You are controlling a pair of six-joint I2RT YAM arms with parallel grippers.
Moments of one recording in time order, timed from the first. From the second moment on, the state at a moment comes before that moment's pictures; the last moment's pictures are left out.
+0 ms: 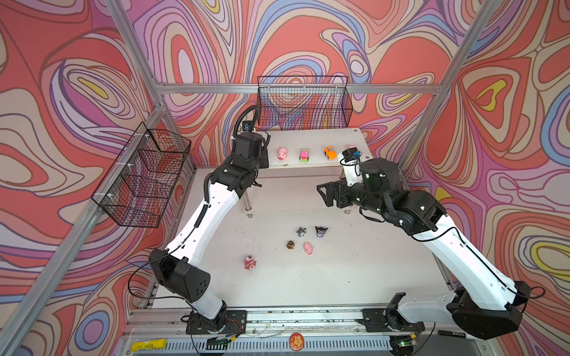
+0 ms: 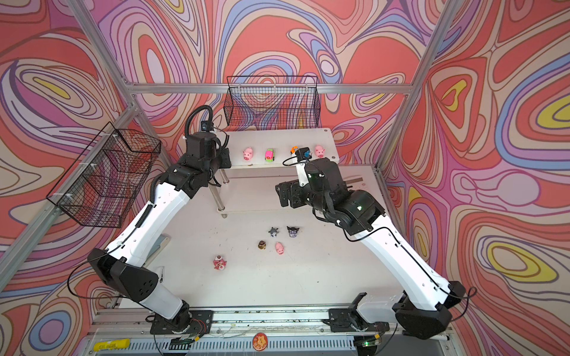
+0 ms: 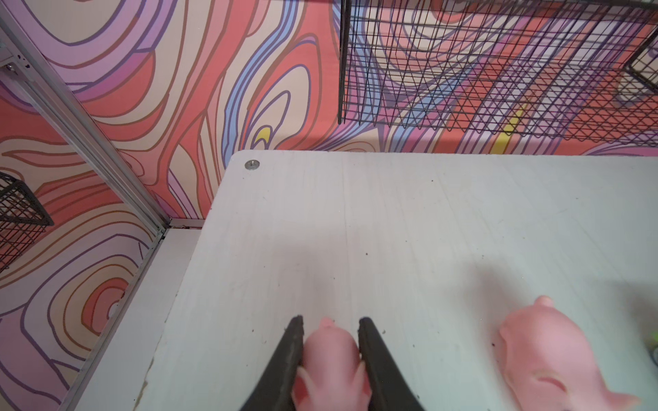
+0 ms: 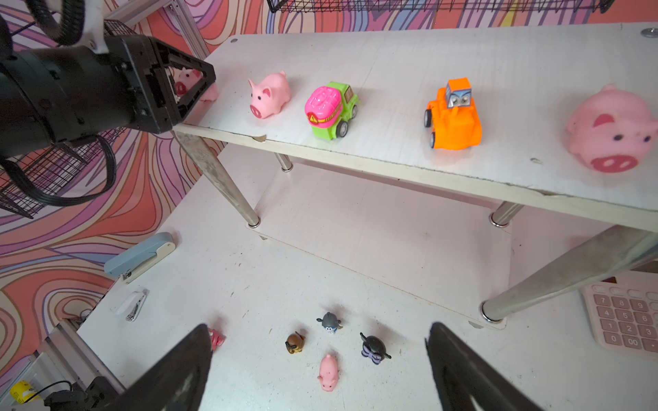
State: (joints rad) left arm -0.42 1.61 1.79 -0.57 -0.40 -0.23; right arm 0.71 1.31 1.69 -0.87 0.12 0.26
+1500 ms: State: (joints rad) left arm -0.42 1.38 1.77 -0.55 -0.37 -0.20; right arm 0.70 1.33 1.71 -0.89 0.14 0.27
